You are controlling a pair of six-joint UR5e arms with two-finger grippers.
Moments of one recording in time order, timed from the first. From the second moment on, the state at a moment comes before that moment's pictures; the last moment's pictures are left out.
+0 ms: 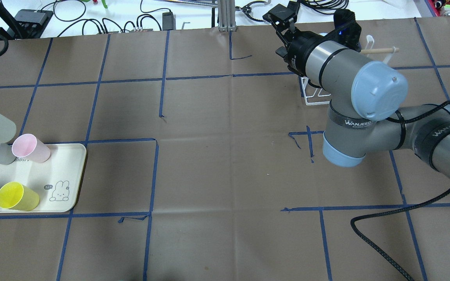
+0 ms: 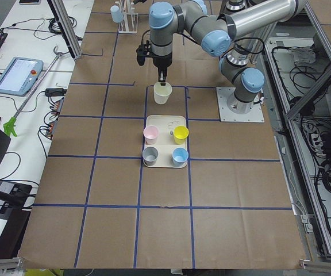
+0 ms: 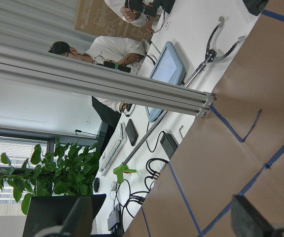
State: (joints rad) left arm -1.04 -1.54 -1.59 -1.61 1.57 0.60; right arm 1.63 -1.38 2.04 -3.38 -1.22 1.19
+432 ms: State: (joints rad) left arm -1.08 -1.63 -1.53 -1.46 1.28 0.65; right arm 1.64 -1.38 2.04 -3.38 -1.22 1.22
